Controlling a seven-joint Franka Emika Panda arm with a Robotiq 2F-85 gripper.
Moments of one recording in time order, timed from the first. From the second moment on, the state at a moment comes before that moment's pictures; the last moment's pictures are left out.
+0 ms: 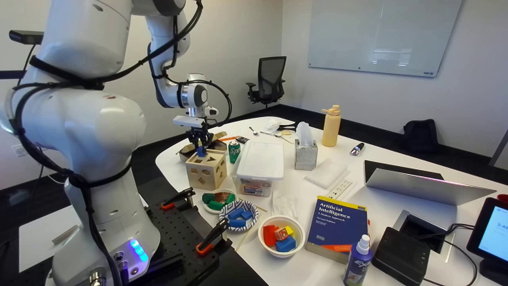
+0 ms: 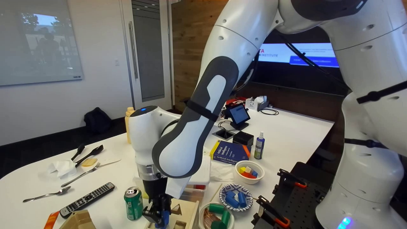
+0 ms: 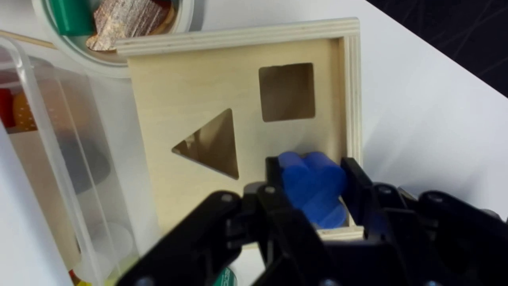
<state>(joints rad) 0.49 0.54 0.16 -2.15 -0.11 2.58 0.29</state>
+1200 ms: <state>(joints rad) 0.51 0.55 0.14 -2.13 -0.12 2.58 0.29</state>
